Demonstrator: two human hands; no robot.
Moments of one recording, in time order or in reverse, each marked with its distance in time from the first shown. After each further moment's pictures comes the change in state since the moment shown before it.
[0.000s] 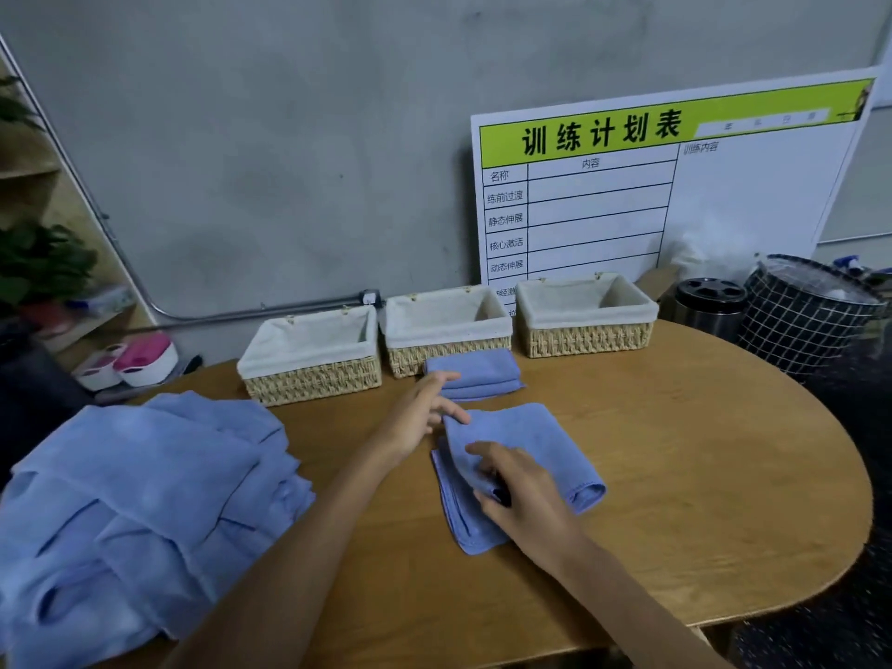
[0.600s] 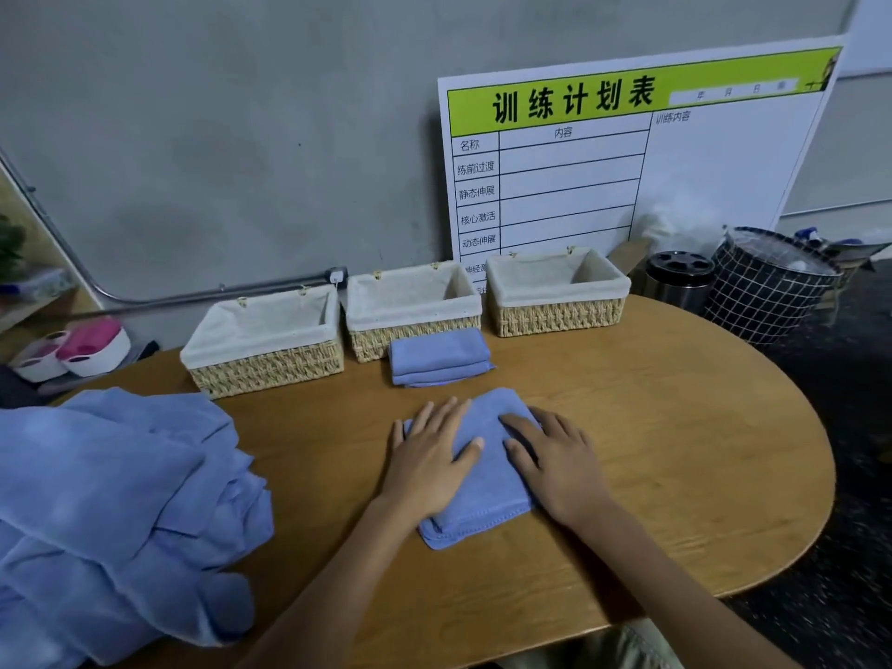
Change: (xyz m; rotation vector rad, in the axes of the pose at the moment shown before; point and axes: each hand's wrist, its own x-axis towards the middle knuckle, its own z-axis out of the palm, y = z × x) left_hand -0.007 -0.046 0.074 0.841 -0.008 0.085; right_hand -0.001 0.072 -0.031 -0.430 0.011 0.309
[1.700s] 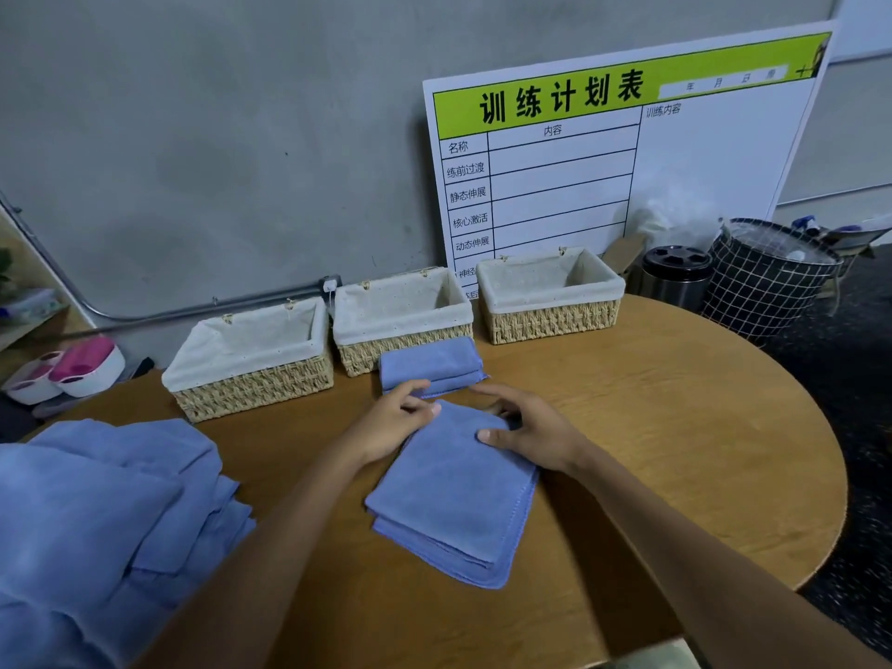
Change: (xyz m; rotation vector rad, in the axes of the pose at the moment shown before) left_hand 0.050 -0.037 -0.058 -0.591 -0.154 -0.082; right_hand 0.070 0.005 -0.018 0.703 -0.308 -0.092
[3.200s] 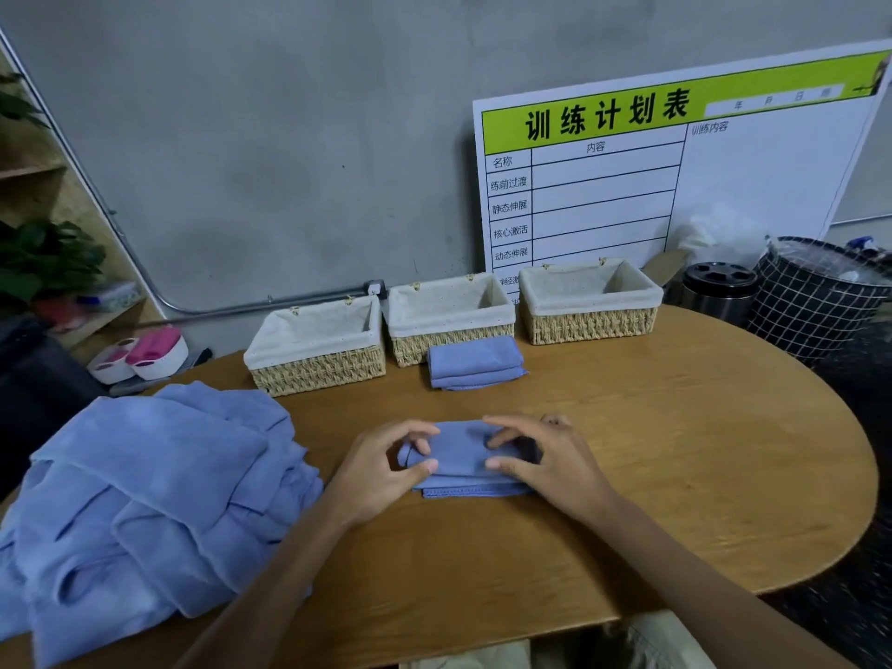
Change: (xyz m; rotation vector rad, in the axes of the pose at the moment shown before) left_hand -0.122 -0.034 -0.008 0.139 0.302 0.411; right_hand -0.056 -0.040 0.053 -0.229 0.252 -0.322
